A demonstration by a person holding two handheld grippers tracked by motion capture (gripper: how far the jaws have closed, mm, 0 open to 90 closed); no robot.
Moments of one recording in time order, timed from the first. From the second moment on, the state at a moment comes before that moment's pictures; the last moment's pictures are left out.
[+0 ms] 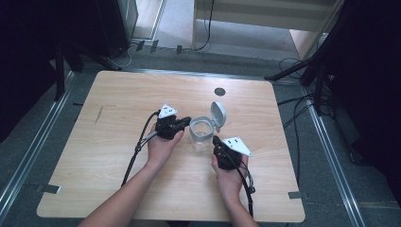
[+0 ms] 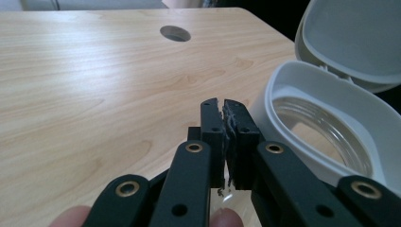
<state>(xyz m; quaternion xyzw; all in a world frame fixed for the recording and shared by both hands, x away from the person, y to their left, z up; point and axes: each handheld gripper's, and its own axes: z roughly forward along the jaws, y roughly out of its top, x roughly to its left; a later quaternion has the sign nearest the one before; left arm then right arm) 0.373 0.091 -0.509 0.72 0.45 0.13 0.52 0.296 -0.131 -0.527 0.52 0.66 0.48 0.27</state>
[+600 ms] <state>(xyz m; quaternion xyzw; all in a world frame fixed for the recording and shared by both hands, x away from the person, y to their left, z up) 0.327 0.099 -0.508 0.73 0.43 0.15 0.51 0.314 -0.128 -0.520 0.53 0.64 0.50 0.24</state>
